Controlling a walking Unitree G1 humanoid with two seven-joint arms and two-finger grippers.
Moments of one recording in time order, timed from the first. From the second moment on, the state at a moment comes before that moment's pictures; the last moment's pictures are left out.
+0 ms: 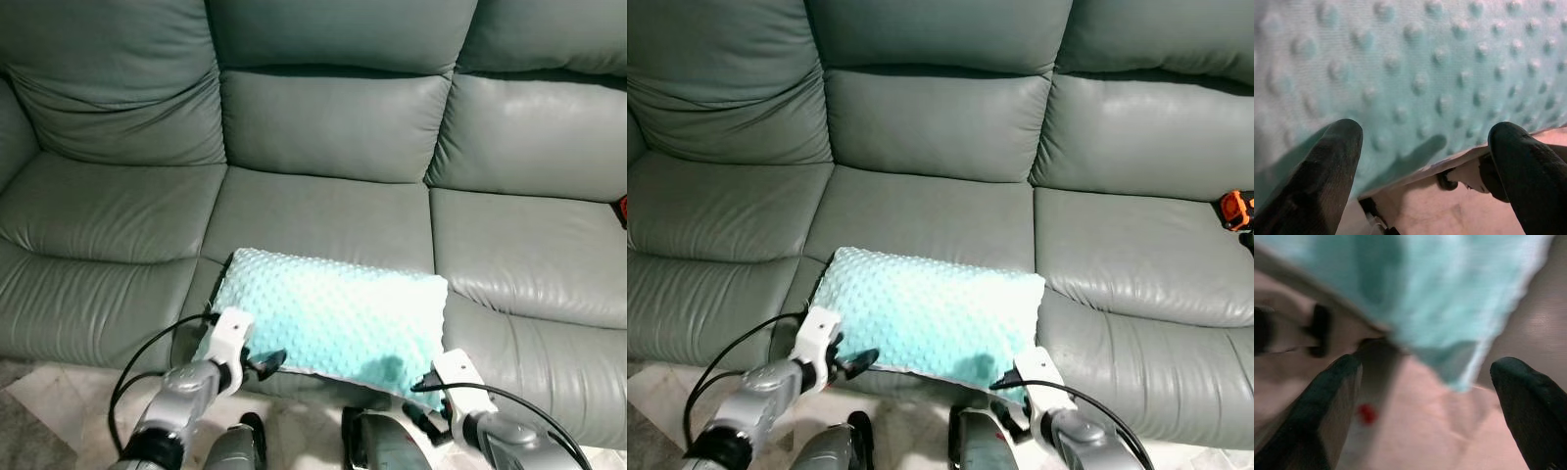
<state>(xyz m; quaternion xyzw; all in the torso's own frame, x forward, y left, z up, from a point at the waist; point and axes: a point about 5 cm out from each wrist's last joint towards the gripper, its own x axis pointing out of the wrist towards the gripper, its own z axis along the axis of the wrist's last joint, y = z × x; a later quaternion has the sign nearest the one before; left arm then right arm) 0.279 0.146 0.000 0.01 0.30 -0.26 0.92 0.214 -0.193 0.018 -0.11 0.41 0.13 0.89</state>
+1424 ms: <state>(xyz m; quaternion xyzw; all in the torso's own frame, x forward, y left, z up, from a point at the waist) 0.300 0.144 0.001 0.10 0.31 -0.19 0.93 0.288 -0.182 0.003 -0.14 0.31 0.11 0.93</state>
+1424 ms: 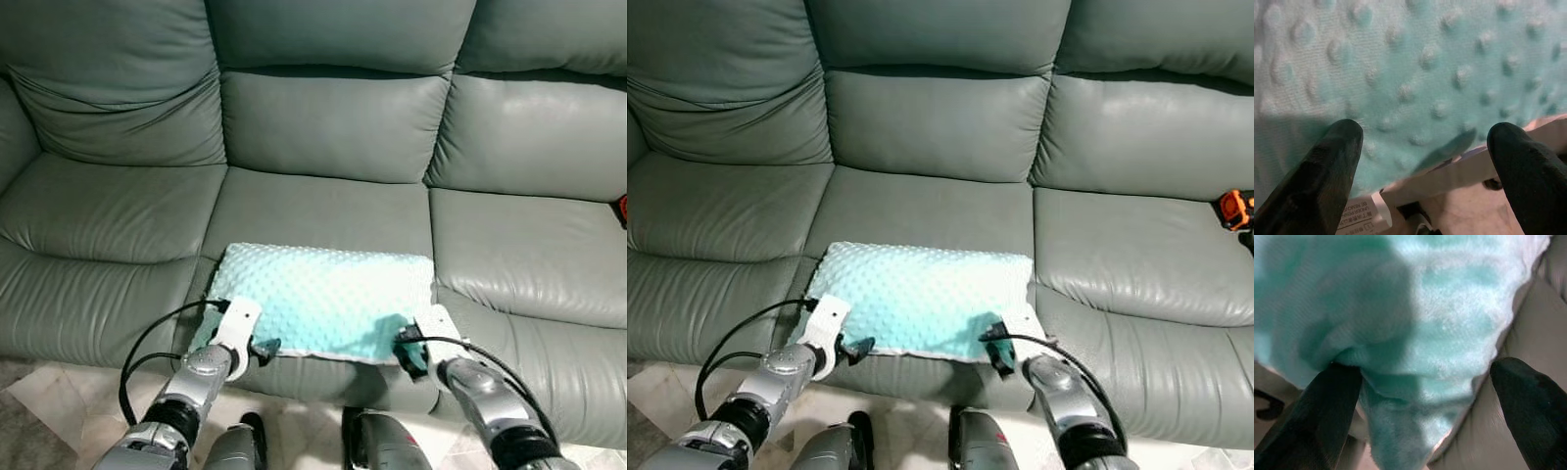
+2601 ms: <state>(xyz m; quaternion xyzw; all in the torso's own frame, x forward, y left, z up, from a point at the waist) 0.314 0.154 0.013 0.11 0.26 -0.11 0.95 0.277 -0.175 -0.004 -0.12 0.28 0.12 0.95</state>
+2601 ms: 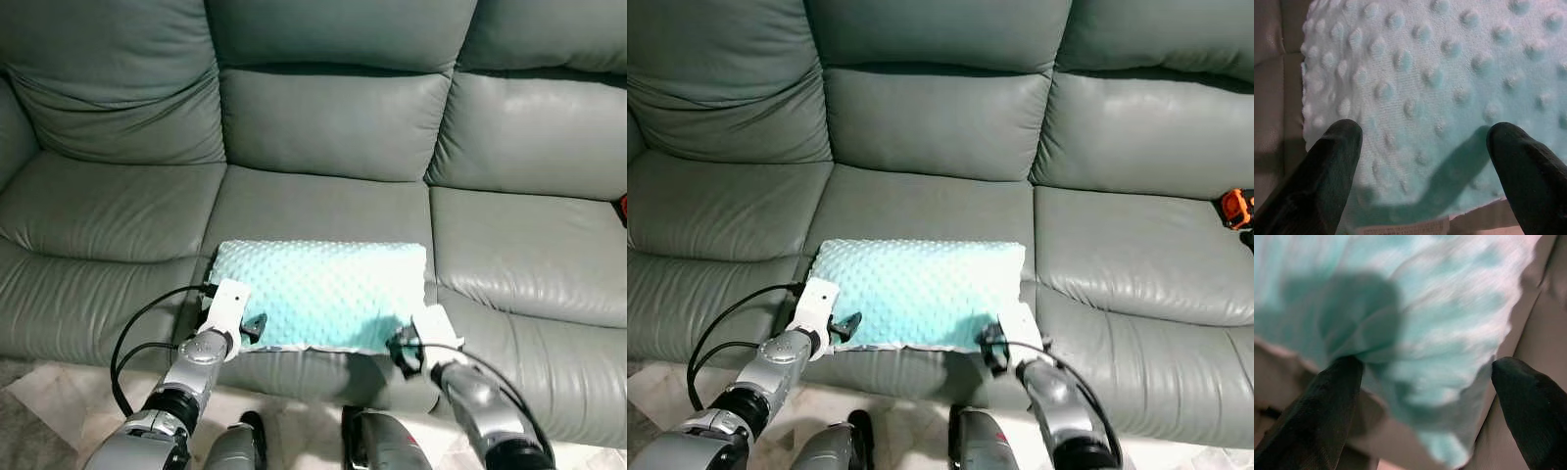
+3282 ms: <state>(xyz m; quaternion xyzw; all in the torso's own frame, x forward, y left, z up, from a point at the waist) 0.299 0.191 0.004 0.09 0.26 -0.05 0.96 0.275 -0.184 0.021 -0.21 0.24 0.04 0.95</state>
